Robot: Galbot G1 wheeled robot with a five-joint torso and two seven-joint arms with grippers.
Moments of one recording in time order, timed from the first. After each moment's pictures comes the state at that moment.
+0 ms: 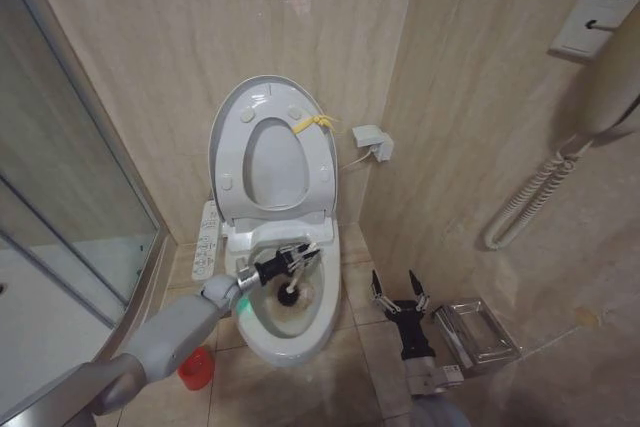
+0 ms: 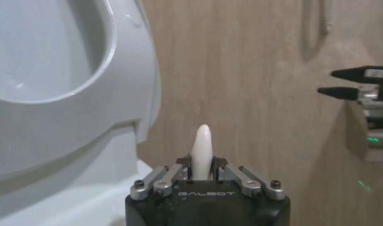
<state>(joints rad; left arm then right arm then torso) 0.38 -1.13 0.51 -0.90 -0.81 -0.57 0.68 -1.46 1.49 0.50 1.76 0.30 0.48 -0.11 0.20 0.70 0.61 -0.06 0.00</state>
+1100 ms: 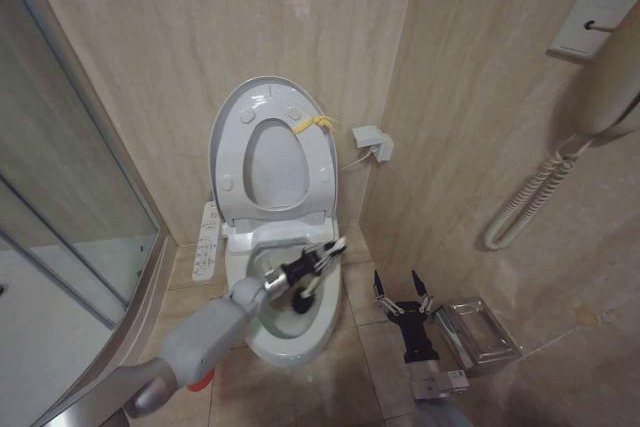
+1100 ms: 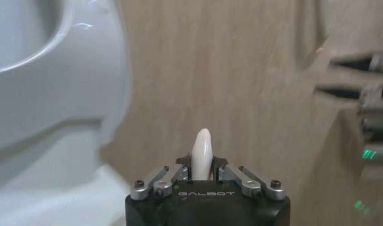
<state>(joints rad) 0.43 -1.23 0.47 -0.85 -0.76 -0.61 0.66 -1.48 1.49 0.51 1.79 0.29 0.50 -0.12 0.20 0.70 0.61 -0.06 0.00</state>
